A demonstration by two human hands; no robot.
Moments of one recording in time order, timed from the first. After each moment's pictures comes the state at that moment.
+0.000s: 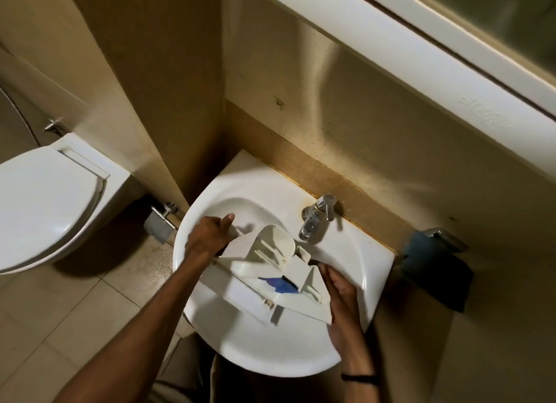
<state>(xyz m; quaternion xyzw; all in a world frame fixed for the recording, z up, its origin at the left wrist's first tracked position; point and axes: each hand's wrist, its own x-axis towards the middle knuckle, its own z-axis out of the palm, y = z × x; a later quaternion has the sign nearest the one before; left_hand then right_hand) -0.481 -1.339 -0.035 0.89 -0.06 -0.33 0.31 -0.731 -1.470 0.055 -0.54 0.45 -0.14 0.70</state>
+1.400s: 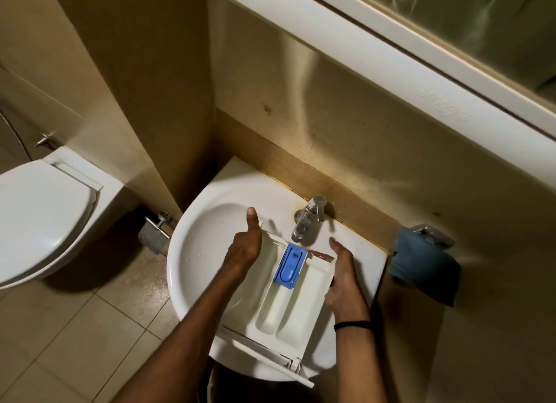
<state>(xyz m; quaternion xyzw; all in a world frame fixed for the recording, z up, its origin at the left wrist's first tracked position) -0.552 -1.396 0.035 0.79 0.04 -0.45 0.41 -0.717 -1.537 -0.010 -0.31 0.59 -0.10 0.74</state>
